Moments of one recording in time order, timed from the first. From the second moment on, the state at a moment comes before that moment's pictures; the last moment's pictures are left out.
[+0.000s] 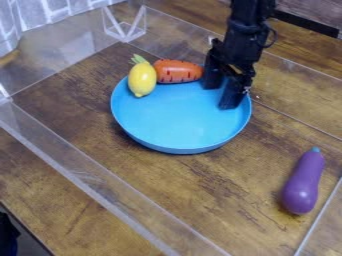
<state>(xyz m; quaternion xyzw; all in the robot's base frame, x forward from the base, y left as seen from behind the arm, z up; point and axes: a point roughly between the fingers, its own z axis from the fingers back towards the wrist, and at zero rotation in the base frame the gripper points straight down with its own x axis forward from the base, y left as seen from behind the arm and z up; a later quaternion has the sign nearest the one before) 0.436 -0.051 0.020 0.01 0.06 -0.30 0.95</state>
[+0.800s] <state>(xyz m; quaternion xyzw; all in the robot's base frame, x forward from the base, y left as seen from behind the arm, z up) 0.439 -0.051 0.021 0.01 0.08 -0.26 0.96</state>
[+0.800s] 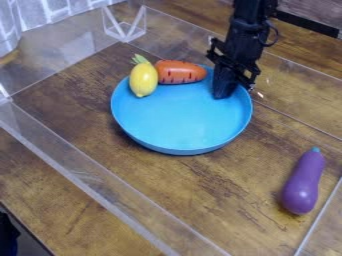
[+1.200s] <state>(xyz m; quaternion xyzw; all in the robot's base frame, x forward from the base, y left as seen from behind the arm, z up) 0.436 -0.048 0.026 0.02 0.10 -0.26 0.96</state>
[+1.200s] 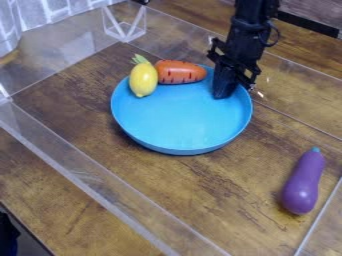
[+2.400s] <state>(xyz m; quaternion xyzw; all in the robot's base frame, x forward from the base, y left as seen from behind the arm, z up) 0.439 -0.043 0.027 0.03 0.13 -0.27 0.95</state>
